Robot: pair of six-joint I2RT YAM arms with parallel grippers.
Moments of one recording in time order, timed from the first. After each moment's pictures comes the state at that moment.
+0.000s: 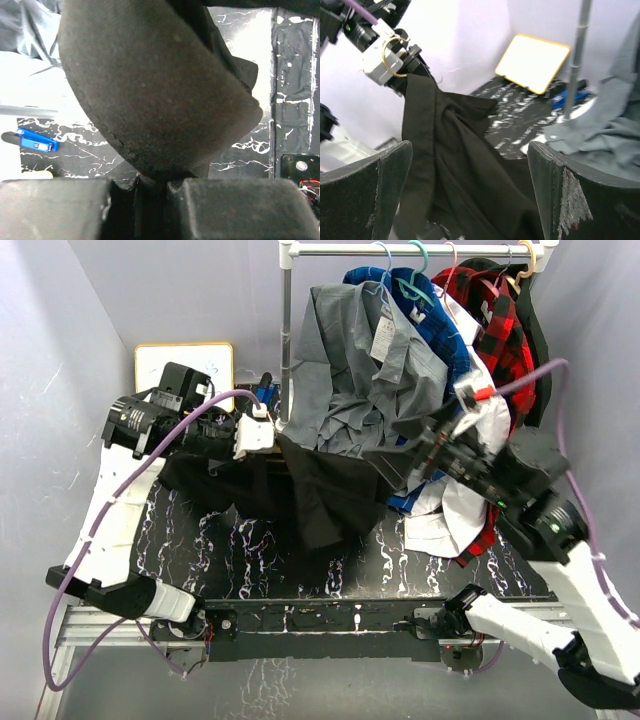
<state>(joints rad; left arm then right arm) -0.39 1.41 1.94 -1.50 0.66 1.10 0.61 0.89 1.33 -0.33 -0.32 0.35</state>
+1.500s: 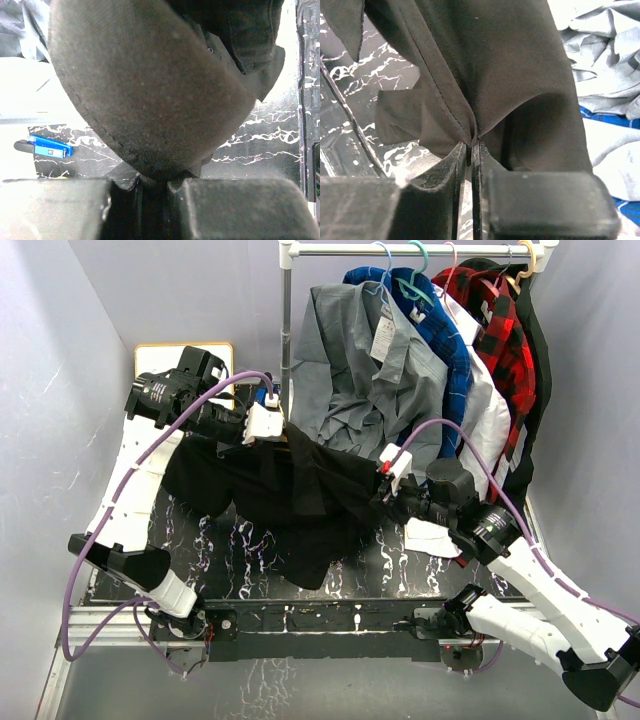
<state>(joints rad) -0.37 1.58 2.05 -1.56 0.65 1.26 0.64 0.82 0.87 -0.50 -0.27 -0.19</state>
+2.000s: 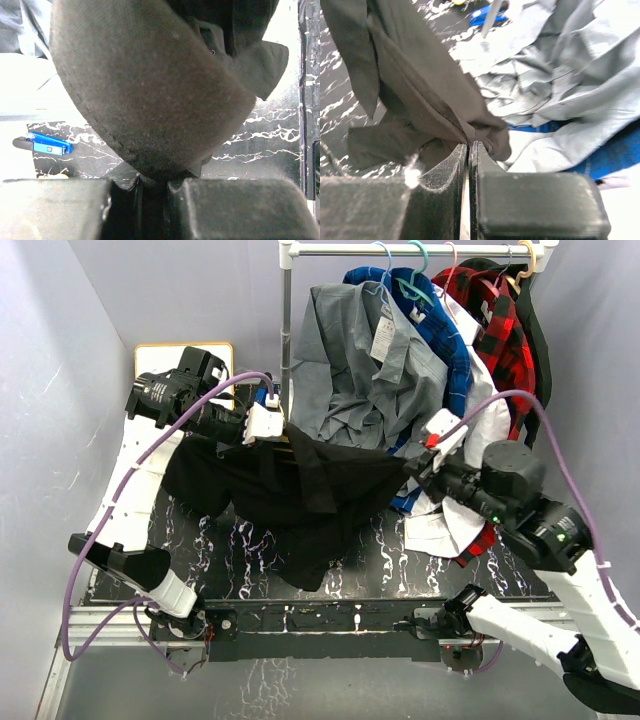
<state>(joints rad) -0.37 1.58 2.05 -1.56 0.64 1.26 0.64 0.80 1.26 -0.75 -0.10 -0.22</state>
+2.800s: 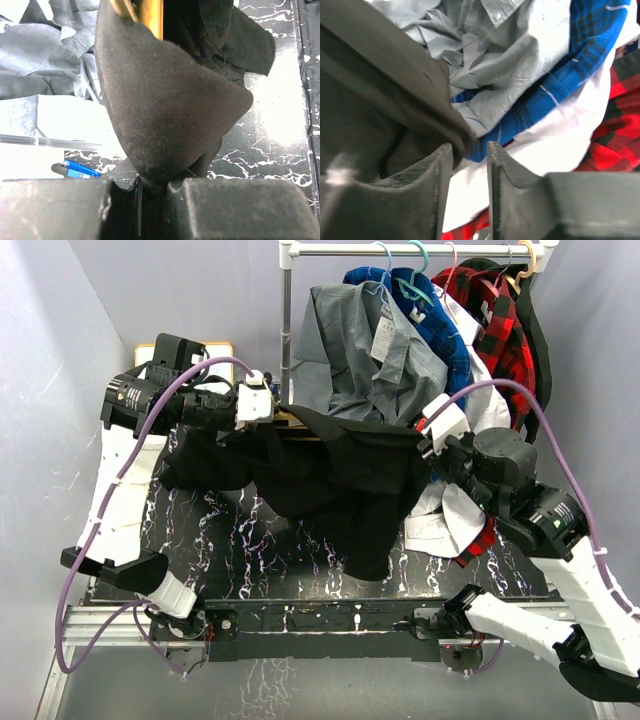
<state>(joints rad) -0.36 1.56 2.18 -1.46 0.79 1.13 0.65 0.90 1.42 -0.82 0.31 -0.43</state>
